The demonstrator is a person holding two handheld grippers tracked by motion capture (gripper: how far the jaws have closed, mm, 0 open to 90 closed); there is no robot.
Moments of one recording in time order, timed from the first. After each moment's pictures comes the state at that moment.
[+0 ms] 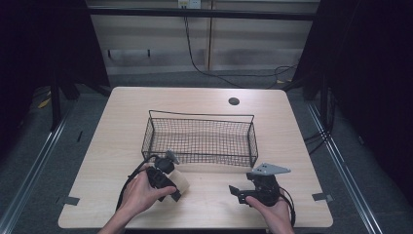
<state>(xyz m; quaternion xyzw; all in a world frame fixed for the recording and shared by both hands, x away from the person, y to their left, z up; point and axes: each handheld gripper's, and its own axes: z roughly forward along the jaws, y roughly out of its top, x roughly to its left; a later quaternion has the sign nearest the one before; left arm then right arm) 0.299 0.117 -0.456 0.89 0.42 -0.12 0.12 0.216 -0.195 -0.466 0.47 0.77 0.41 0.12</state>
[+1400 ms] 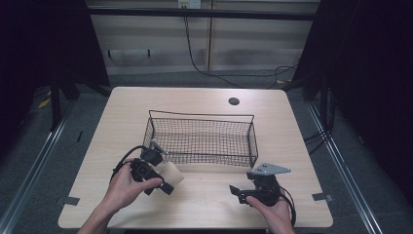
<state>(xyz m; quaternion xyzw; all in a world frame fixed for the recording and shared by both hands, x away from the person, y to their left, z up) 0.301 0.150 -0.412 0.89 0.39 -0.13 0.19 0.216 -0.196 -0.465 0.47 0.78 0.40 0.13</state>
